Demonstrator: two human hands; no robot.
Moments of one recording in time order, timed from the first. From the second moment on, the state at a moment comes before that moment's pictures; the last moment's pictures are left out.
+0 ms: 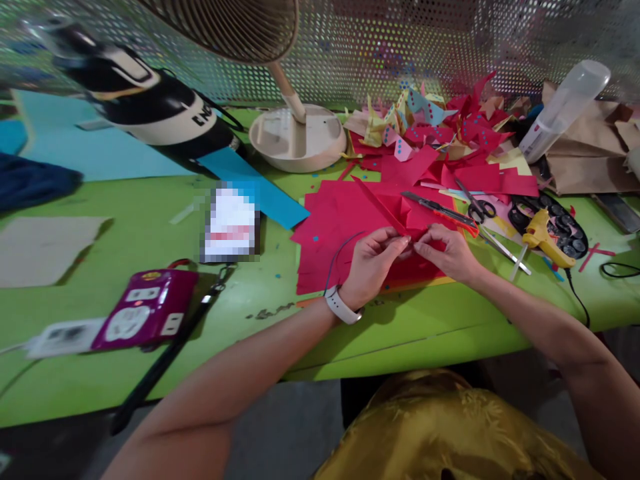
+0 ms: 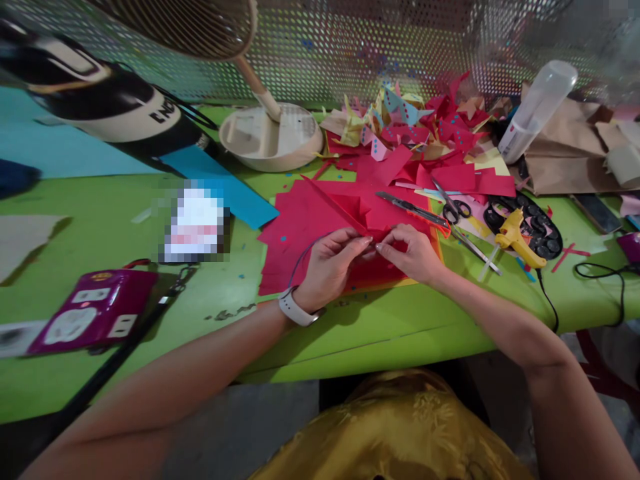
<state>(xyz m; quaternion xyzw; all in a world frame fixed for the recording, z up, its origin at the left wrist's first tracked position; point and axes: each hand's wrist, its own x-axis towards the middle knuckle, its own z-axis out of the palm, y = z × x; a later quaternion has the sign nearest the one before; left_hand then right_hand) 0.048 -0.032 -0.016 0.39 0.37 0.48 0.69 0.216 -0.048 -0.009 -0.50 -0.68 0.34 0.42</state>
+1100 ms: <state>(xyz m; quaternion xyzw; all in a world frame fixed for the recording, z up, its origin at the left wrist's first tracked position) 0.048 -0.031 -0.011 0.41 0.37 0.52 0.66 0.207 -0.053 -0.002 -0.48 -0.53 0.55 0.43</state>
